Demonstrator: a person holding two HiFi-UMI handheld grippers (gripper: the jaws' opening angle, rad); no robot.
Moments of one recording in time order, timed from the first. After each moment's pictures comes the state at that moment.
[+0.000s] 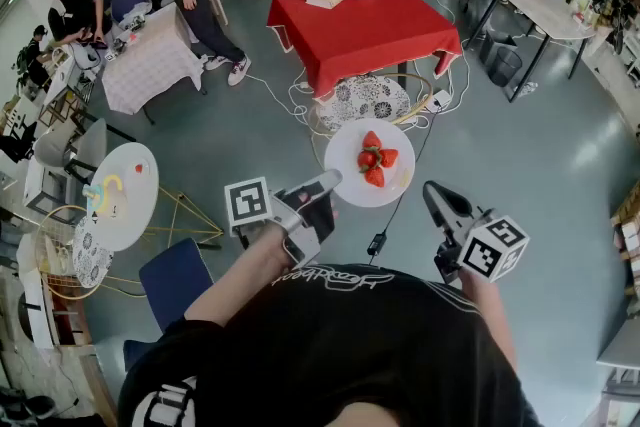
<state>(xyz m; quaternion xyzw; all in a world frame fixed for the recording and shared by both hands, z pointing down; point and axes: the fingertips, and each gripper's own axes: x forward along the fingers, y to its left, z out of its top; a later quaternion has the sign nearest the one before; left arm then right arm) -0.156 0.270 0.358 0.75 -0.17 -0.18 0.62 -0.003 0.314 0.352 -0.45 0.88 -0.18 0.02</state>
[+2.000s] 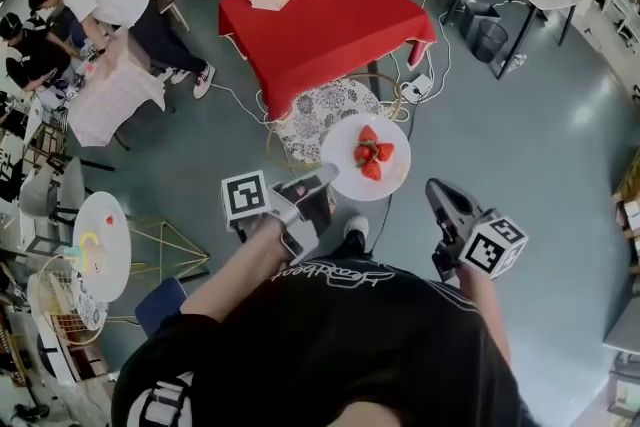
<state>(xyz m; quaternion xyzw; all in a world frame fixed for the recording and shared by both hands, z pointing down) -0.030 0.116 0.392 0.73 -0.17 -0.11 0.65 0.134 0.182 0.397 -0.50 0.83 -0.25 0.09</state>
